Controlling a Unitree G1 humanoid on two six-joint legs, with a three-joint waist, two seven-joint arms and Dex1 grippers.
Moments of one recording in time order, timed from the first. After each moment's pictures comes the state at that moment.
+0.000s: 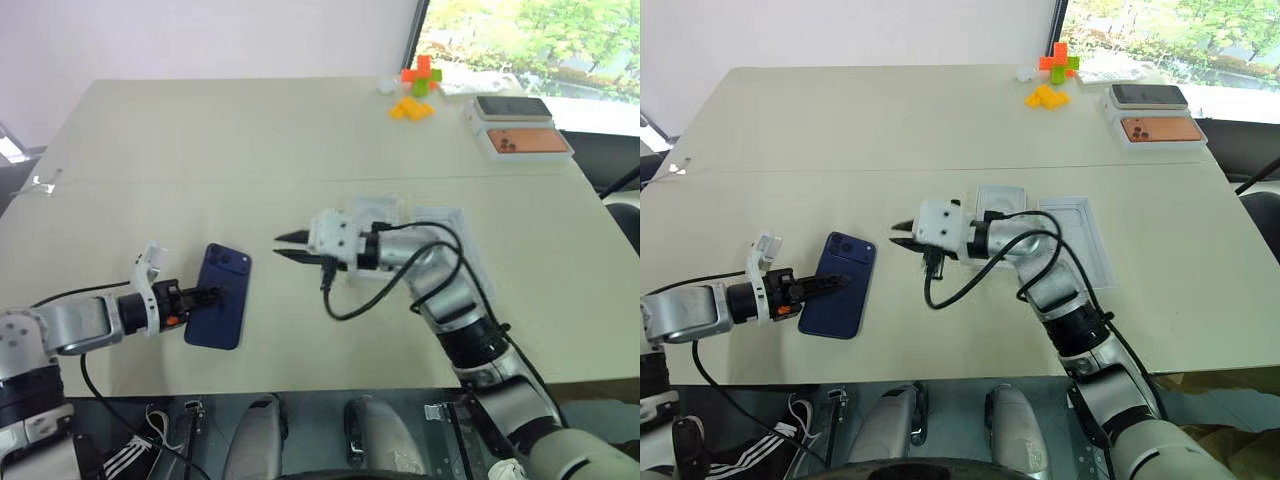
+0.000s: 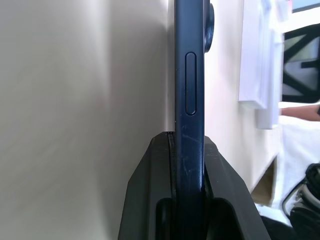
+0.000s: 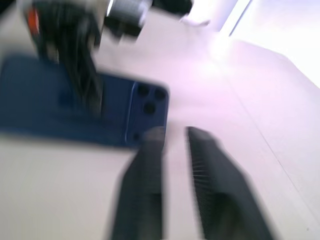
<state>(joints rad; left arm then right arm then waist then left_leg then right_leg) -0.26 0.66 0.54 0.10 -1.53 1.57 -0.05 -0.60 -0.27 0.26 -0.14 0.14 0.36 0.96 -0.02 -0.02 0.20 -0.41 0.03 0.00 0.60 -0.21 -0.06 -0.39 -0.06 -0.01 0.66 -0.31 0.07</state>
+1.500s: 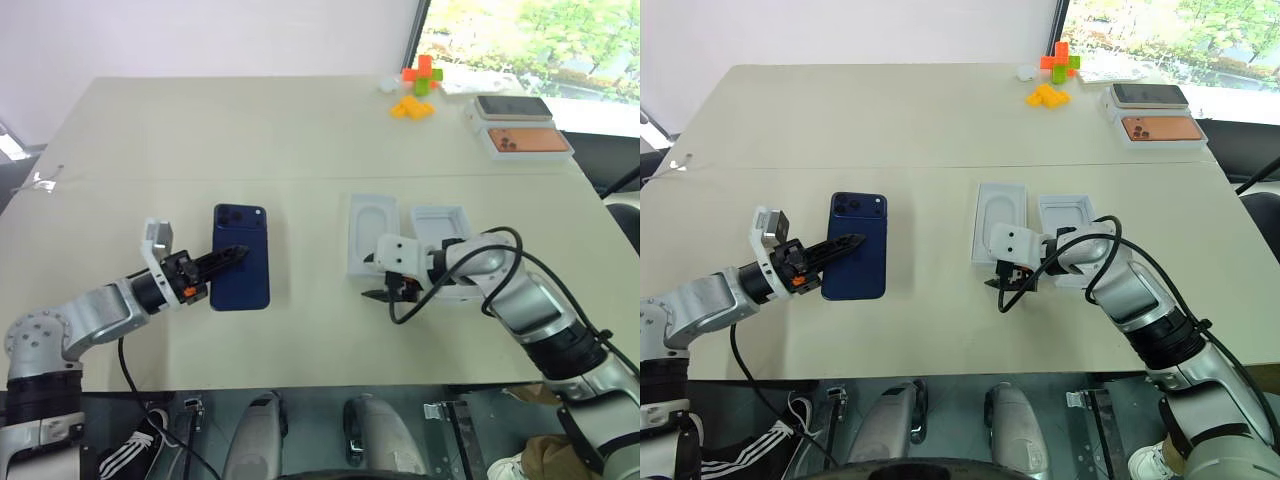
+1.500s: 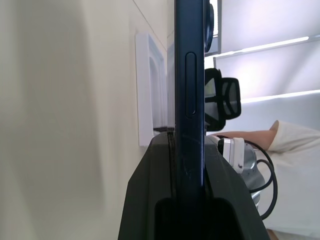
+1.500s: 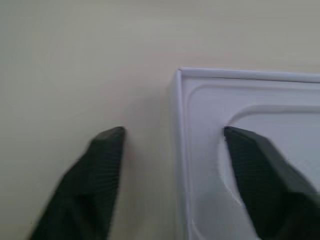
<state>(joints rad) -0.24 0.67 0.32 0.08 -1.90 1.19 -0.05 -0.54 -0.73 0.38 -0.15 -0.03 0.47 1.06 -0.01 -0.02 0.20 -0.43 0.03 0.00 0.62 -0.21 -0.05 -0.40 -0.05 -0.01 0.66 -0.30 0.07</state>
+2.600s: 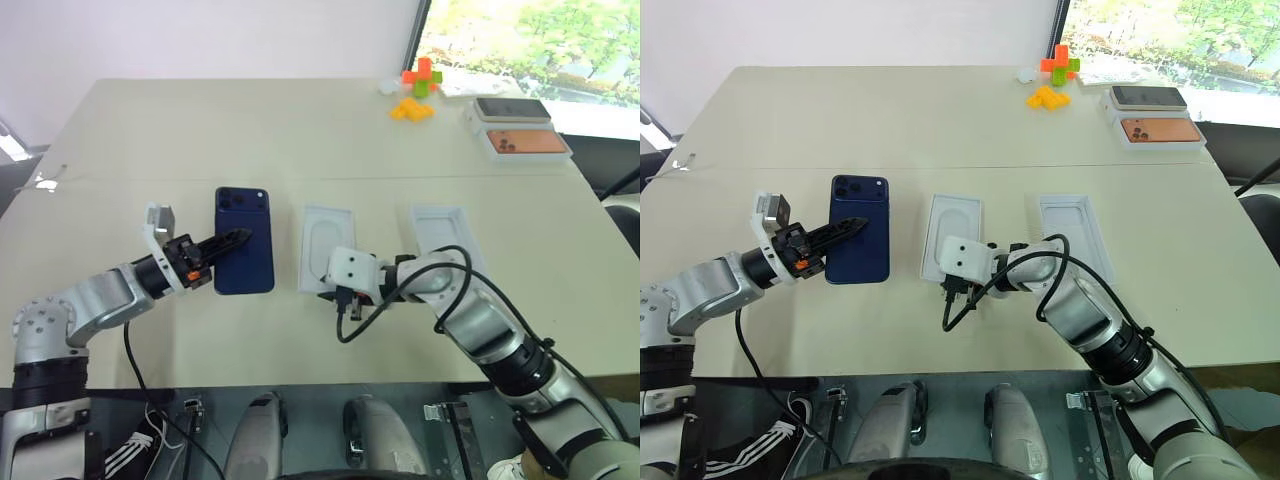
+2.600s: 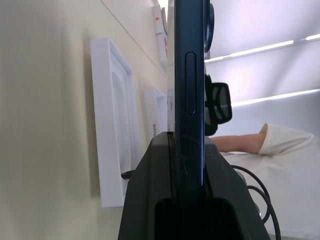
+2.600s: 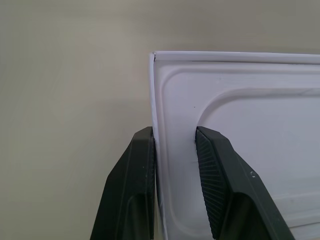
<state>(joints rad) -0.31 0.67 0.29 0.10 -1.94 1.15 -0.02 -0.54 -0.51 0.49 -0.31 -0.06 0.72 0.91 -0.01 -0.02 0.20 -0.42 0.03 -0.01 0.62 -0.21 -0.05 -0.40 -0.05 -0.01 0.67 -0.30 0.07</state>
